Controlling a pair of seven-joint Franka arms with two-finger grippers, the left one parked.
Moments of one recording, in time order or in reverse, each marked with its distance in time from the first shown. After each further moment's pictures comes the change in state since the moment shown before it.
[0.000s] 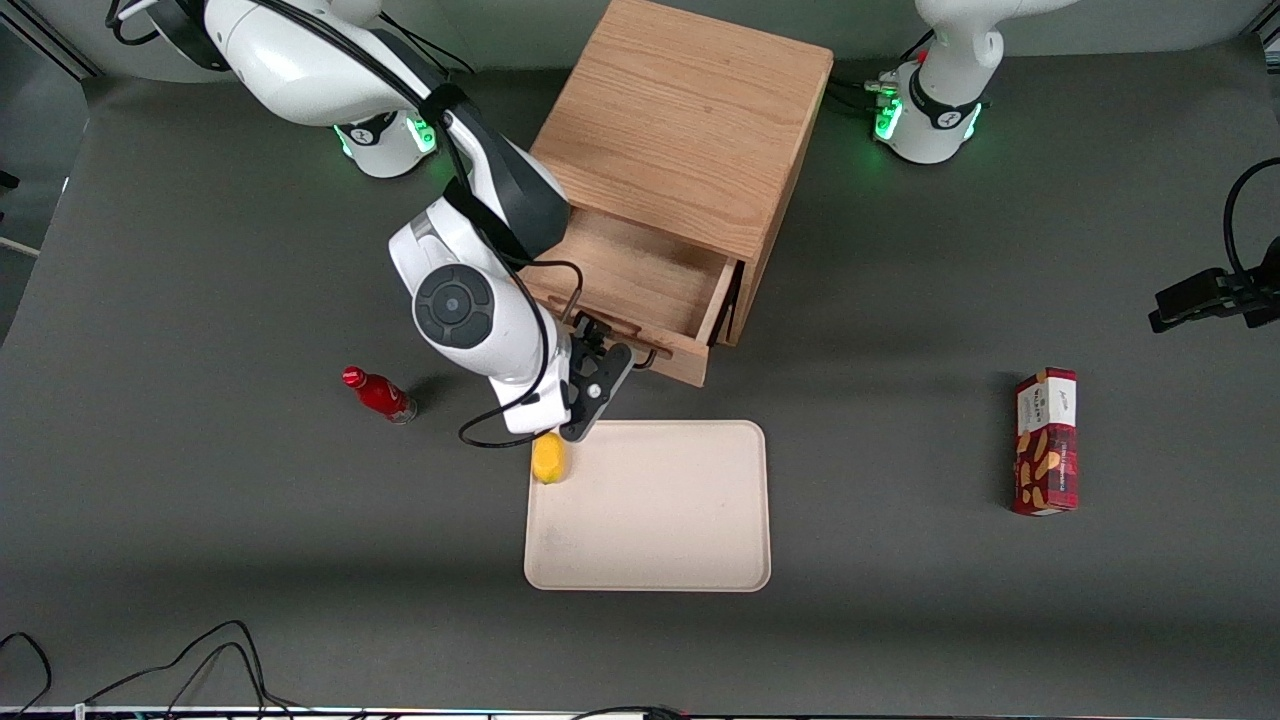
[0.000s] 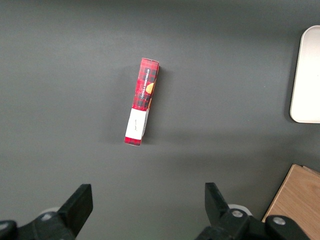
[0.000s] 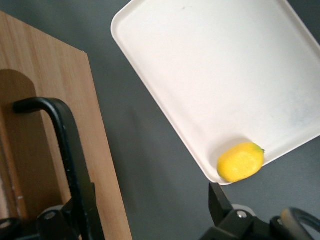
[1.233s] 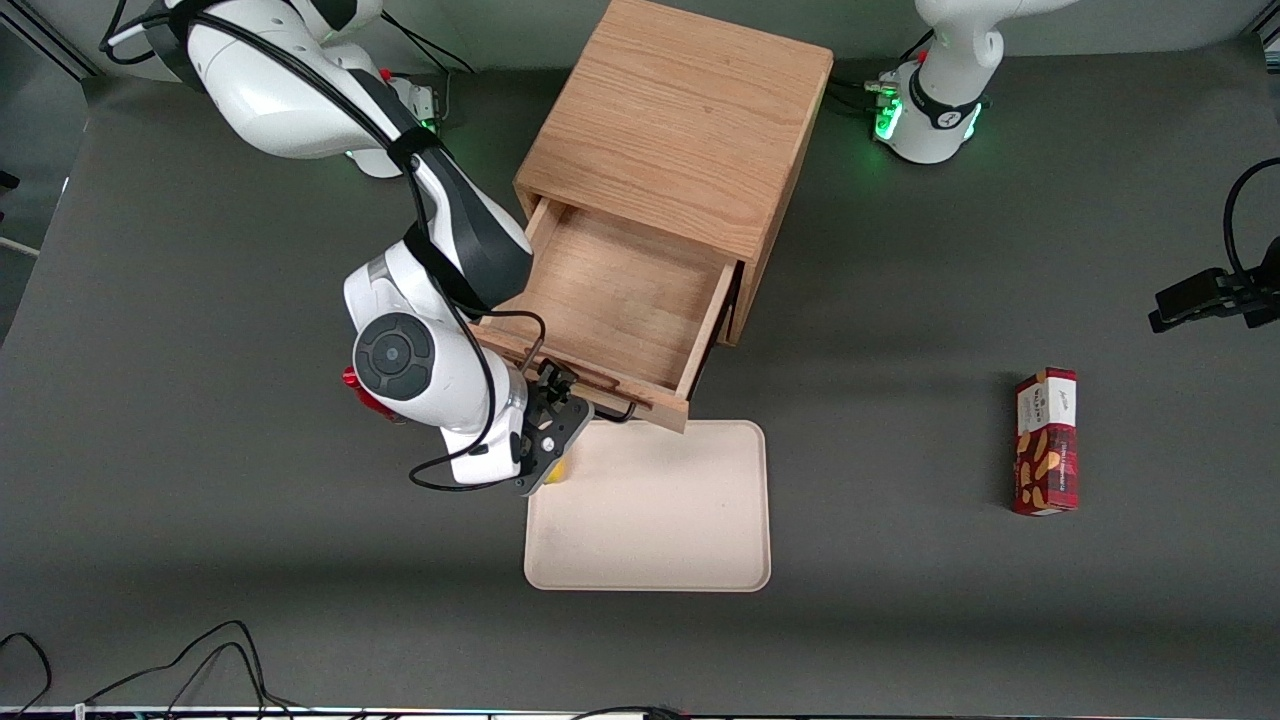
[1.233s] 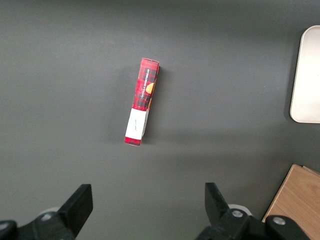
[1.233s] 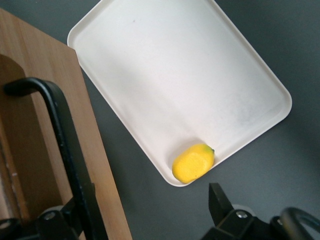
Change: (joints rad) arm -0.044 0.078 -0.032 0.127 -0.020 -0.011 -0.019
